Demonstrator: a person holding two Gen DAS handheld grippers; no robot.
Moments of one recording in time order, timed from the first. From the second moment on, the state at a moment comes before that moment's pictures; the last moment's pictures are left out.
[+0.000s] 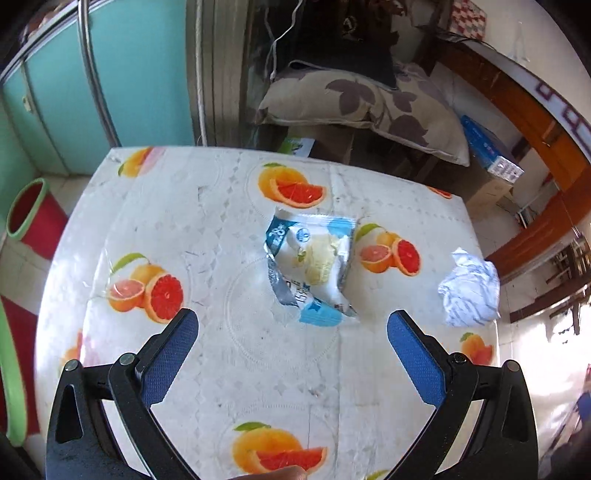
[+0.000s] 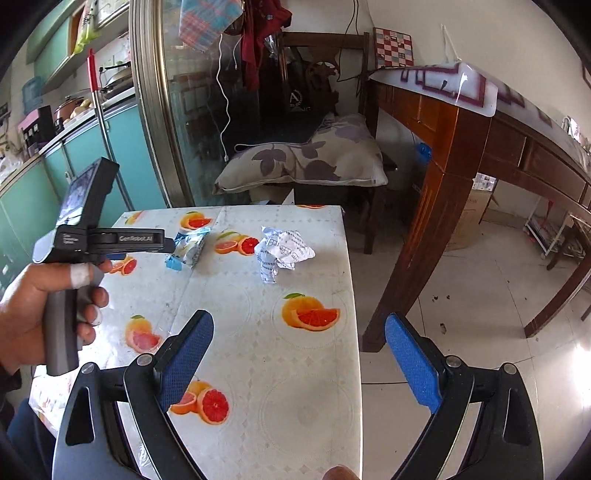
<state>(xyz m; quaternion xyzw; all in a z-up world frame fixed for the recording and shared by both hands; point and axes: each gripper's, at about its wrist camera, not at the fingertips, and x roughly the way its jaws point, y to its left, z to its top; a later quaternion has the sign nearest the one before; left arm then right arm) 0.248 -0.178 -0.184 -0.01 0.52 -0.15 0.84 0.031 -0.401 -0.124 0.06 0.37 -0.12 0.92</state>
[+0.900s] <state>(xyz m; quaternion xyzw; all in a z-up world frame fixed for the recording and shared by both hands) 0.261 -0.203 -0.202 0.05 0.49 -0.15 0.86 0.041 -0.408 -0.139 0.07 0.38 -0.12 0.92</state>
